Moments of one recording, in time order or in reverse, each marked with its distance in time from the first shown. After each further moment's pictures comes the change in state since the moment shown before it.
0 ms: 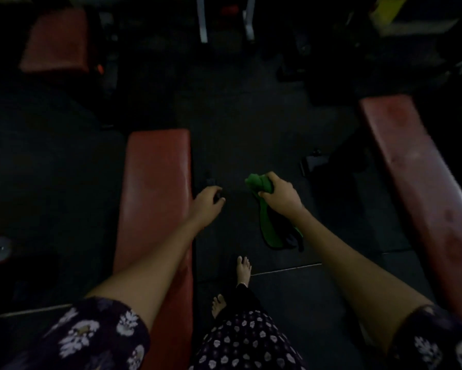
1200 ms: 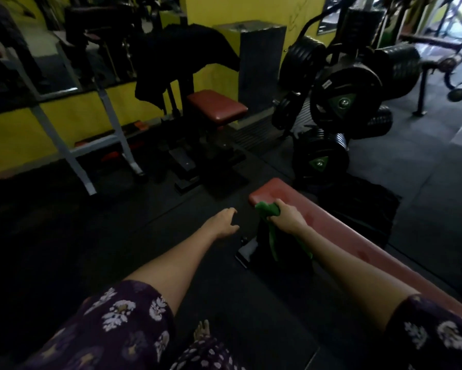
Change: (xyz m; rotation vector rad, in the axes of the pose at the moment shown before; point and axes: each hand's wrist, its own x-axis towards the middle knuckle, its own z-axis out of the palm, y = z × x) left_hand 0.246 0.370 -0.005 0.536 -0.428 0.598; right_hand 0.078 0.101 -0.300 0.090 0.486 0.379
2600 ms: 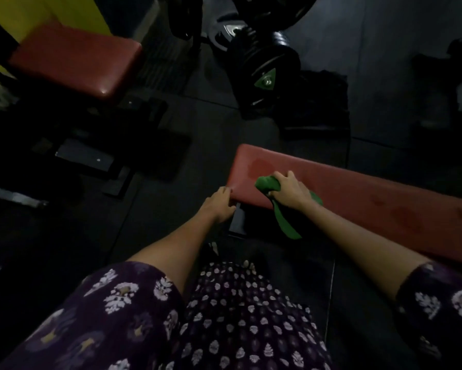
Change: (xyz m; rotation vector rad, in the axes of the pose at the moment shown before) left_hand 0.364 -0.039 -0.039 0.219 -0.464 0.300; right_hand 0.281 0.041 0.013 -0.004 -0.024 0.561
